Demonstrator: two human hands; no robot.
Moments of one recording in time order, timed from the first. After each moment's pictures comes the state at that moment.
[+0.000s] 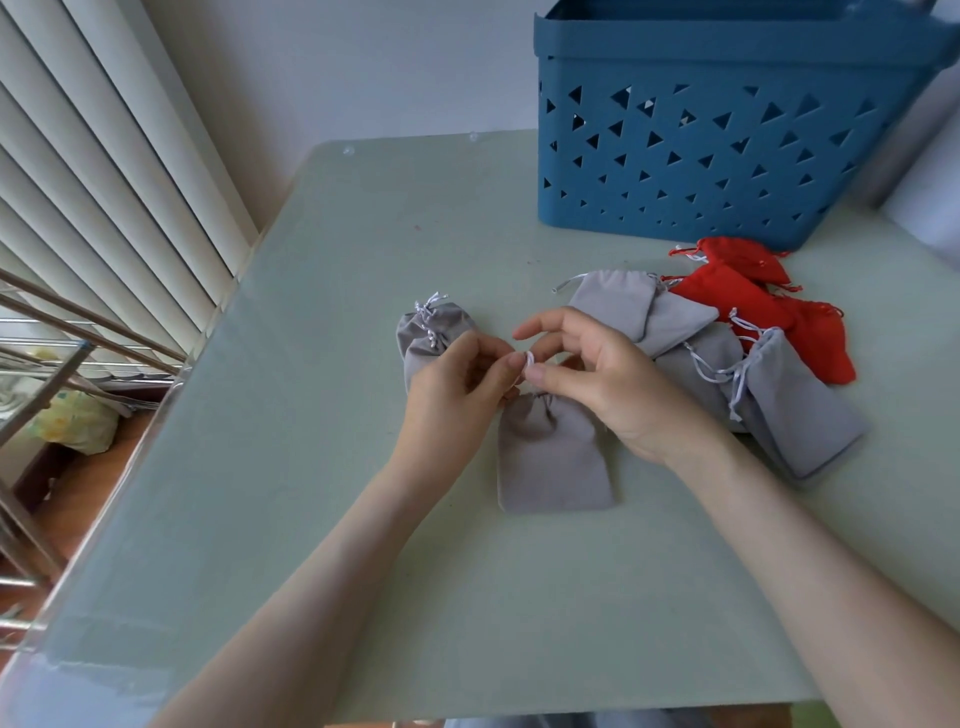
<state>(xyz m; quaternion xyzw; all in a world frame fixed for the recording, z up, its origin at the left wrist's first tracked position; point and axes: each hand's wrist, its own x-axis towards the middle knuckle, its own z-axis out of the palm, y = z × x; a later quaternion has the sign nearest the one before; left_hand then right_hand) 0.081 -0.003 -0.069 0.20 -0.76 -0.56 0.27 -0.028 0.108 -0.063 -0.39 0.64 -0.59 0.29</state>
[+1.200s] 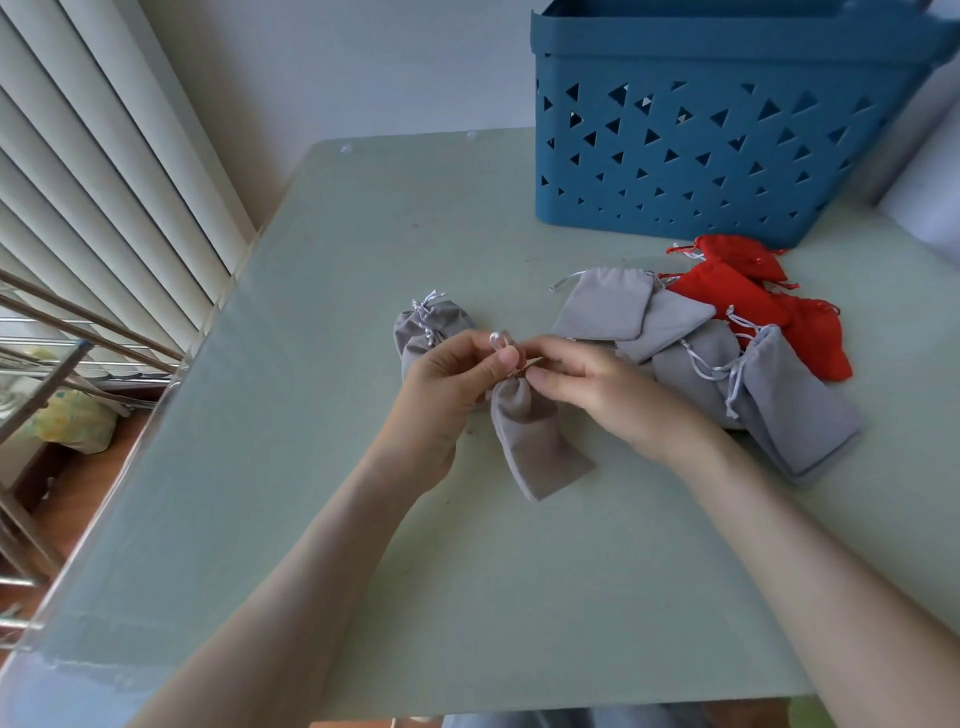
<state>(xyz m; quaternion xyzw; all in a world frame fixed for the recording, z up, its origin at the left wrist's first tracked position) 0.079 -0.012 -0.069 0.15 -0.60 -0.77 0.19 -0.029 0.110 -0.064 -0.42 0.66 -0.52 0.35</state>
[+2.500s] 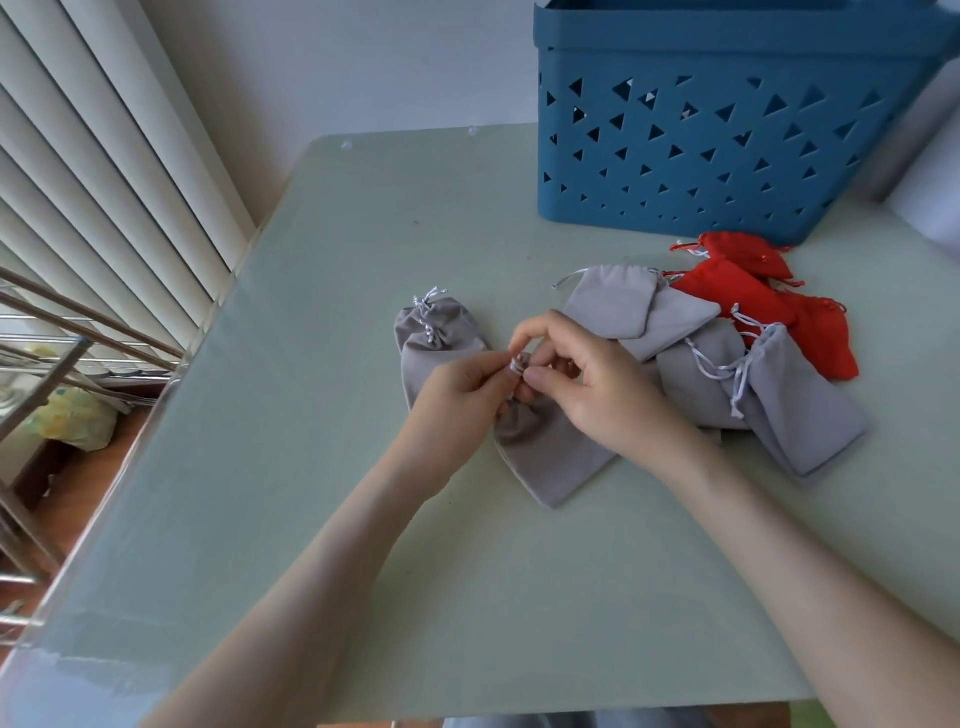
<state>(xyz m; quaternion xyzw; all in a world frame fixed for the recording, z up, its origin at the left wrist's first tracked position) 0.081 -0.006 -0.071 0.17 -0.76 -0.61 0.16 -0.019 0.107 -0.063 -0.48 0.73 -0.48 0.14</state>
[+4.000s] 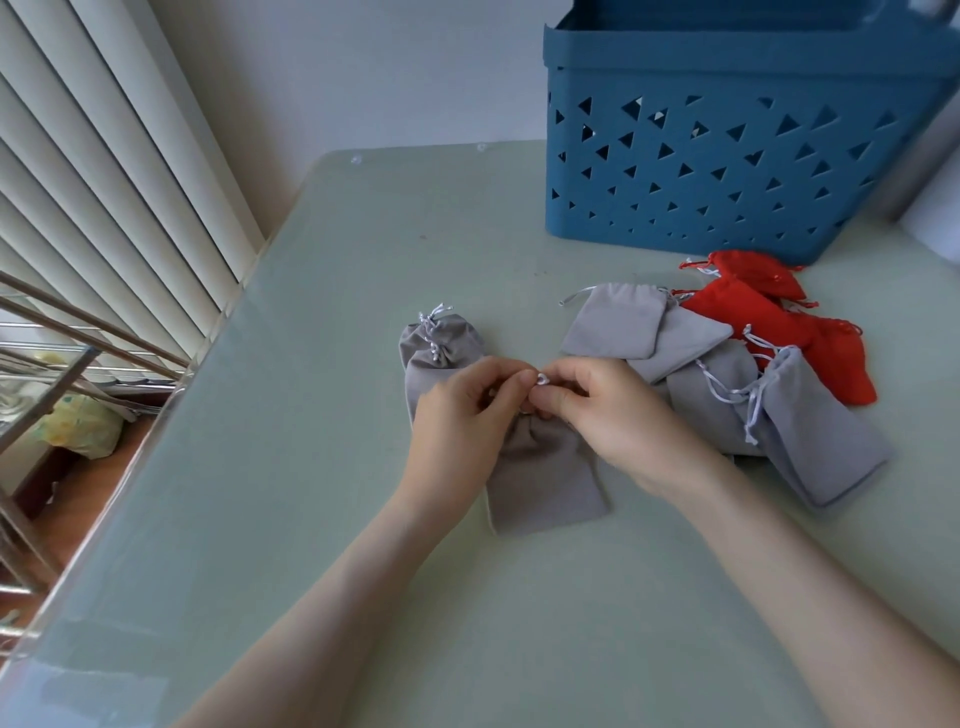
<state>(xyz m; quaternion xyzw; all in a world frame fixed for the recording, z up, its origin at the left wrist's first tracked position) 0.080 0.002 -0.073 0.19 -0.77 -0.54 0.27 -0.023 0.102 -0.068 -0.36 0.76 -0.49 0.23</state>
